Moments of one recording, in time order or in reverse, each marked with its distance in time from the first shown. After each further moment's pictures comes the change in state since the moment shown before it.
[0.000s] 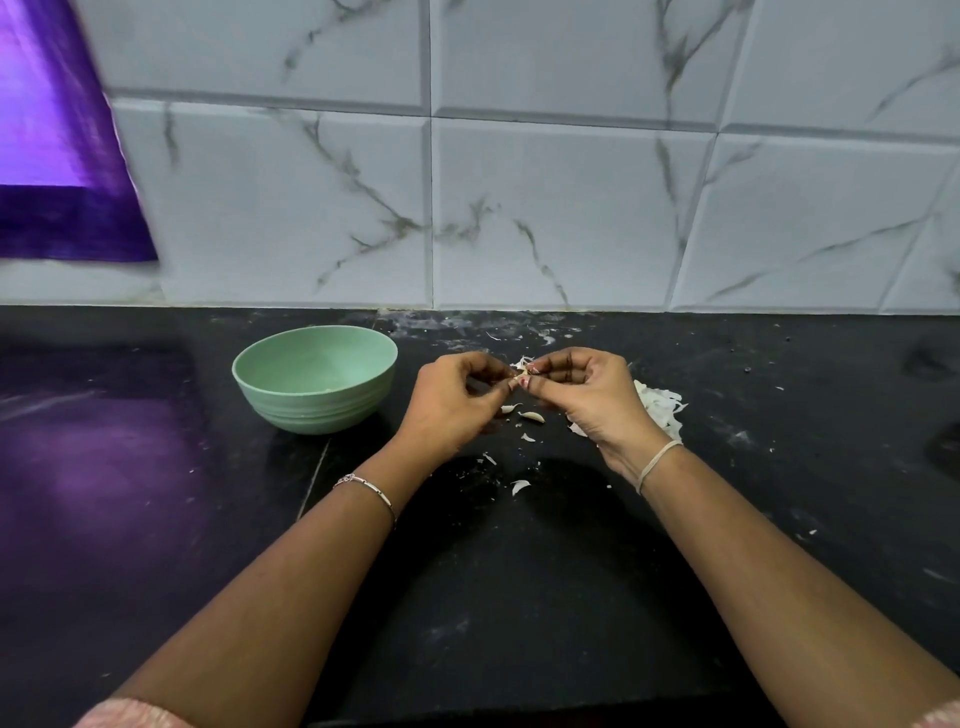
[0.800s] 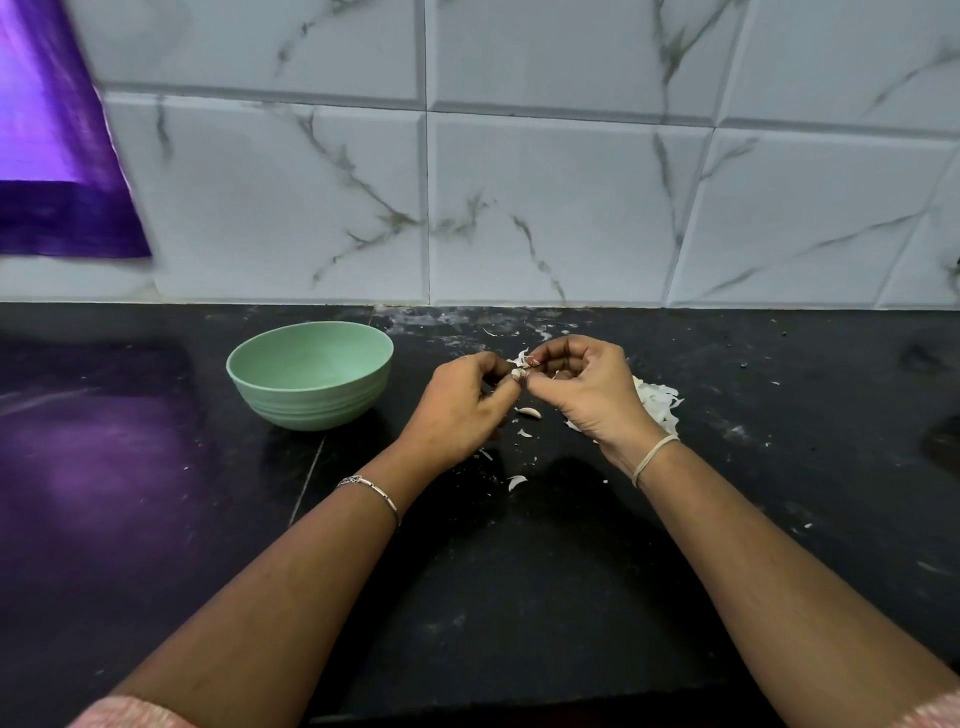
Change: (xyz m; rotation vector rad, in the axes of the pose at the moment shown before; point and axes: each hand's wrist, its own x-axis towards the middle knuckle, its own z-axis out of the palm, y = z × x) left_hand -0.007 0.005 0.004 0.150 -0.078 0.077; right_hand -0.004 -0.009 0.003 -0.091 0.033 -0.083
